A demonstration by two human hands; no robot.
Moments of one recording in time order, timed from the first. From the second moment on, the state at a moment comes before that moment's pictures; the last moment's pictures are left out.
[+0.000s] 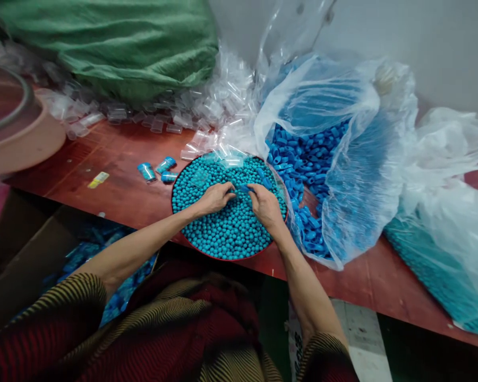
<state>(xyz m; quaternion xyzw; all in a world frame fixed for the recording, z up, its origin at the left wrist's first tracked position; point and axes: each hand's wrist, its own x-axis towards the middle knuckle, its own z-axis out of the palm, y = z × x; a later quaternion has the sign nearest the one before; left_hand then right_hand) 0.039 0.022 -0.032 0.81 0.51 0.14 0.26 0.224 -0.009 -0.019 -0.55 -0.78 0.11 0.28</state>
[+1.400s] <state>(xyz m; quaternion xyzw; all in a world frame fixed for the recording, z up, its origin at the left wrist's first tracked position) 0.019 -0.018 -0.008 0.67 0.38 0.31 0.56 0.209 -0.038 -0.004 -0.50 -0.58 0.52 0.37</state>
